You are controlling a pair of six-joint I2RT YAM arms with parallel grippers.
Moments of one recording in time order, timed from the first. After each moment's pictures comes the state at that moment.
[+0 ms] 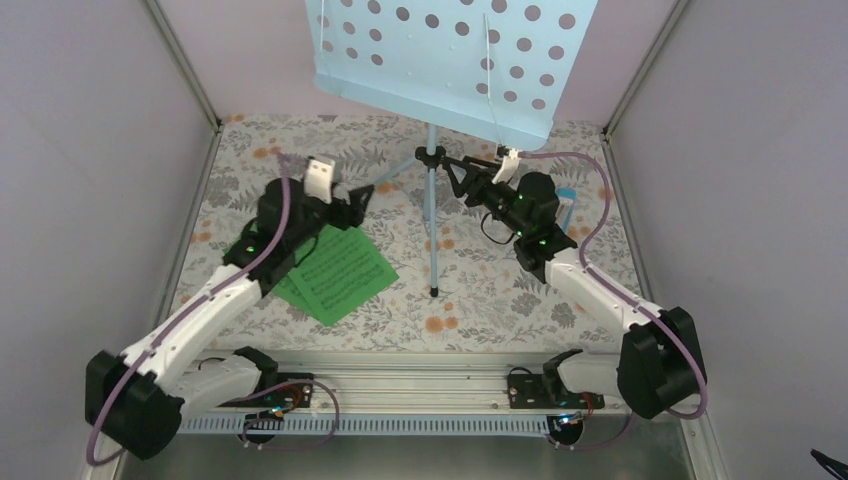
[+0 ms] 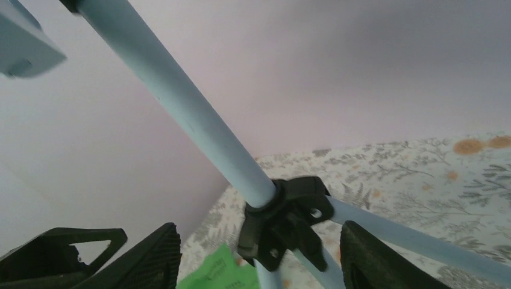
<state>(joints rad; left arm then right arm) -0.45 1.01 0.84 -0.05 0.07 -0.18 0.46 1.26 0.80 0.47 -0.23 0.62</state>
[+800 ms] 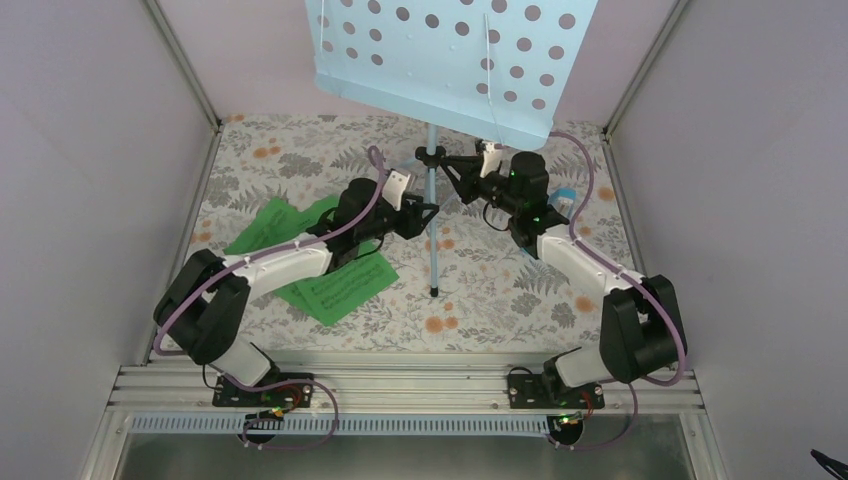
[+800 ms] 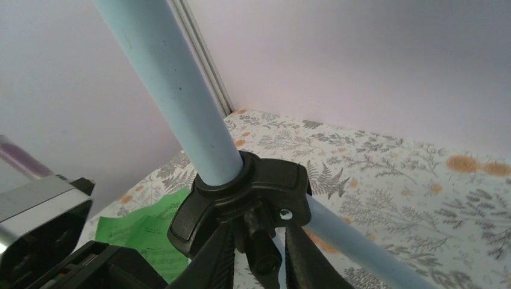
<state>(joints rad) -0.68 1.54 0.90 0.33 0.27 -0.35 0.38 1.43 0.93 0.36 -0.46 0.27</state>
